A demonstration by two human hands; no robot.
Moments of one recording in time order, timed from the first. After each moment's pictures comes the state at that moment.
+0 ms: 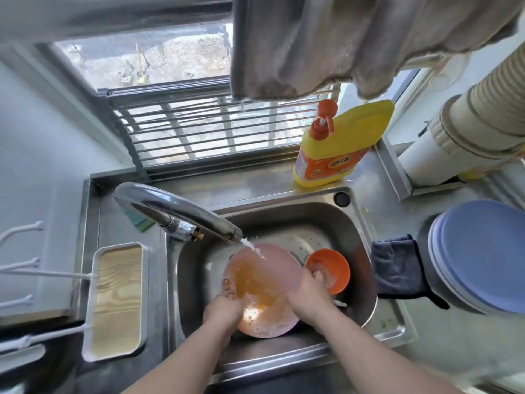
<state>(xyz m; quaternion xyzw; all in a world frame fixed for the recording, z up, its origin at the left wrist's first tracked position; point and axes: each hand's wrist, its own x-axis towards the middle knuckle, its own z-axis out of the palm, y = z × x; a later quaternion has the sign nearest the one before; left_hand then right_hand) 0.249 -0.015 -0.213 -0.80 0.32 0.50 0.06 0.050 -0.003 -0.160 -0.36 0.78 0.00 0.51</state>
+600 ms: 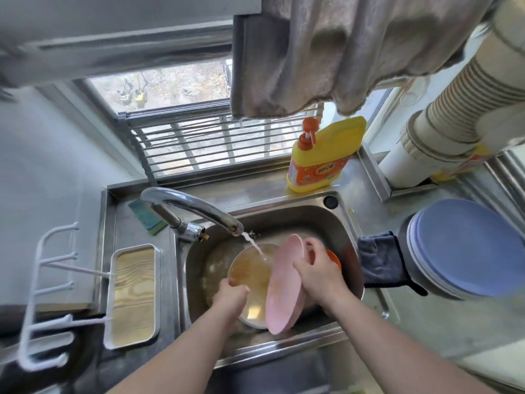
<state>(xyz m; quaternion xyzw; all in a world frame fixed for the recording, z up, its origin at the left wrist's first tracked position) 0.239 -0.025 -0.162 -0.77 0.27 0.58 -0.01 0.035 -0.004 -0.075 -0.33 0.78 -0.21 0.48</state>
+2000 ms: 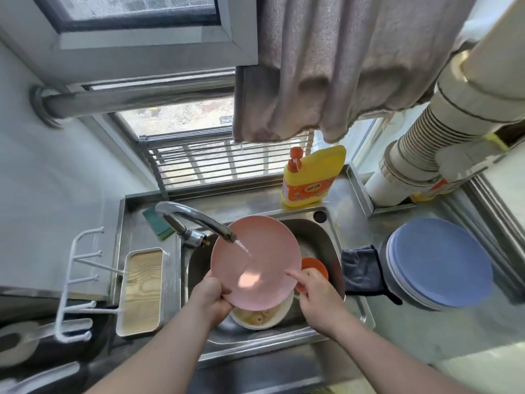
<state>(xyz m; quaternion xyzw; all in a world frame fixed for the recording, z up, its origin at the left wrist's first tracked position) 0.239 -0.034 -0.073 -0.66 -0.02 0.68 -0.32 0.002 0.042 -0.057 -0.57 0.70 -0.09 0.43</state>
